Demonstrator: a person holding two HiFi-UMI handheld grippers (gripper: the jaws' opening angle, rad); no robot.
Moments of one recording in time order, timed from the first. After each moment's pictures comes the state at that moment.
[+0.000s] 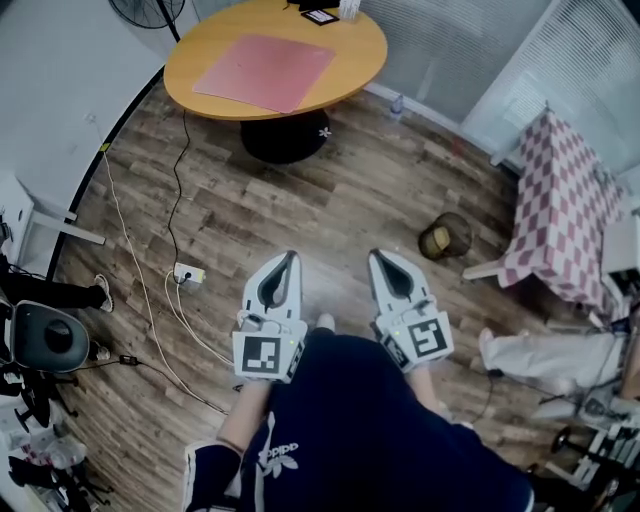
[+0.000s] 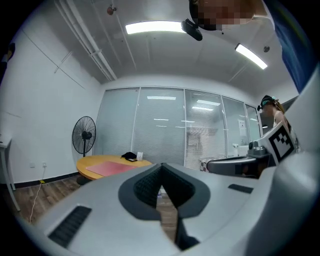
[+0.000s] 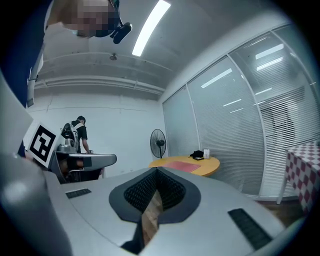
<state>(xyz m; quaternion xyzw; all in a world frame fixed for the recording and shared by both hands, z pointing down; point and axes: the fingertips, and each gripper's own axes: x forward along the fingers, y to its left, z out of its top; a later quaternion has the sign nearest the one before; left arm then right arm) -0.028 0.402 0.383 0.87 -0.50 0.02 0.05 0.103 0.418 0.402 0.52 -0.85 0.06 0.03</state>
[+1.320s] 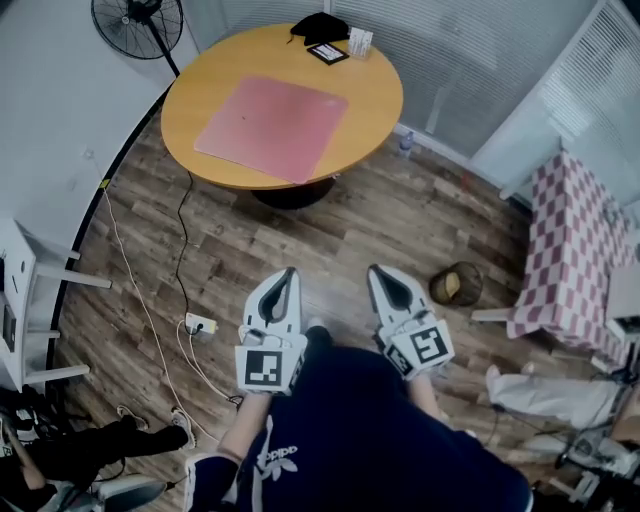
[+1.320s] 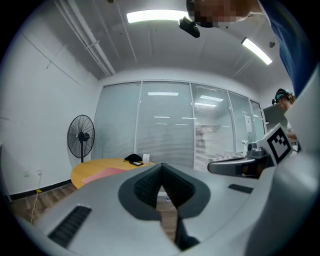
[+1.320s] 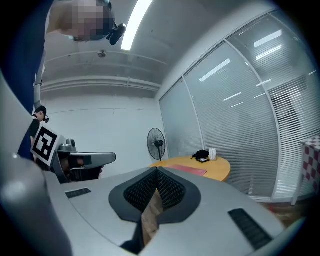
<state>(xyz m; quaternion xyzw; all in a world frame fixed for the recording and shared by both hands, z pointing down) -0.056 0.201 0.369 0.87 -0.49 0.04 0.05 0.081 0.218 0.399 0.51 -0.85 0.09 0.01</state>
